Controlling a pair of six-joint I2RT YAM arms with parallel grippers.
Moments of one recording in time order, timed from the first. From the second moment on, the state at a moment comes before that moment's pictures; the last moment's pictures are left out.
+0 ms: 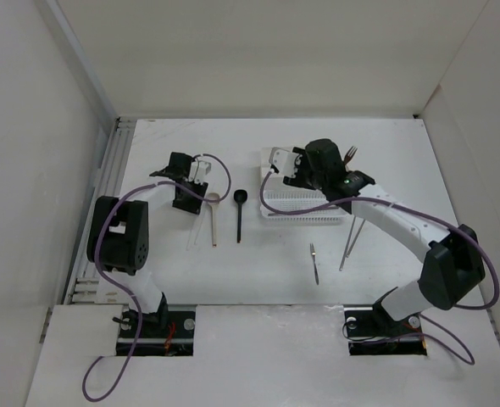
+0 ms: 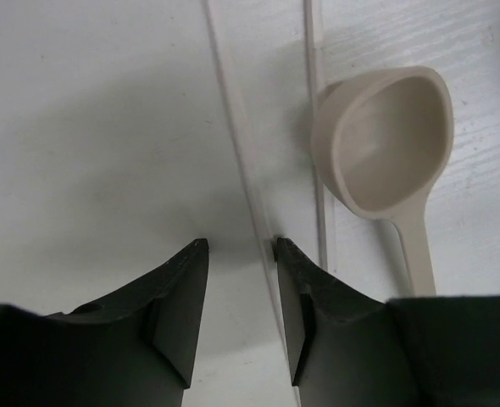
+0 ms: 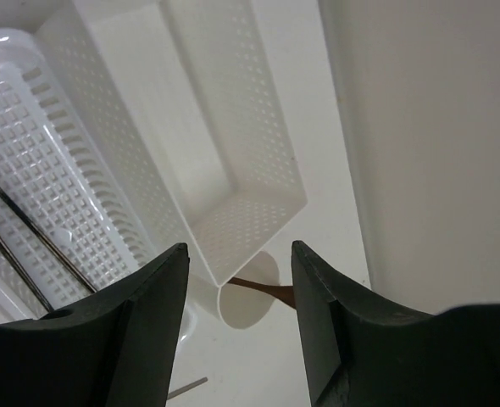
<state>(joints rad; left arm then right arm) -0.18 1.73 1.03 -0.44 0.11 0.15 0.59 1.49 1.17 -0.28 0.14 -0.91</state>
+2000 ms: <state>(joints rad) -0.85 2.12 1.80 -0.52 0.23 0.73 0.25 0.76 1.06 -0.05 0.43 -0.13</state>
